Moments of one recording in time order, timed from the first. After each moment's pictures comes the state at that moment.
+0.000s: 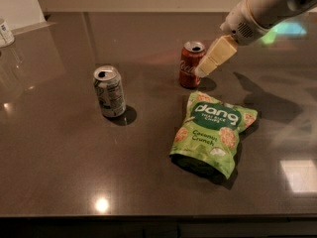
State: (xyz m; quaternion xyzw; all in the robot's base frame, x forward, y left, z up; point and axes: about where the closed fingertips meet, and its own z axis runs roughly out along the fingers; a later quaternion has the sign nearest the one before) arm 0.625 -0.148 0.934 -0.50 0.81 0.10 0.30
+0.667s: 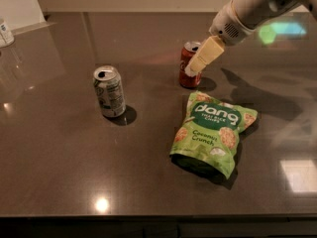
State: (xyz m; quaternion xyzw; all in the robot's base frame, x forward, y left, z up) arm 0.643 -0.123 0.919 -0.50 0.81 0.12 0.29
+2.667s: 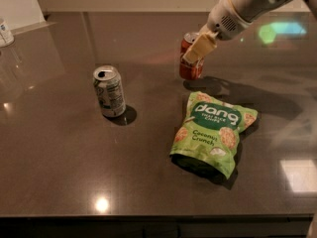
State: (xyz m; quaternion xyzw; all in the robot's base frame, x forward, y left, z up) arm 0.638 -0.109 0.931 -0.51 0.80 0.15 0.28
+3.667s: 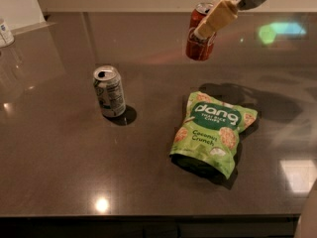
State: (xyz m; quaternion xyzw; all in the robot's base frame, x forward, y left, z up) arm 0.614 -0.121 1.008 -0.54 0.77 0.17 0.30
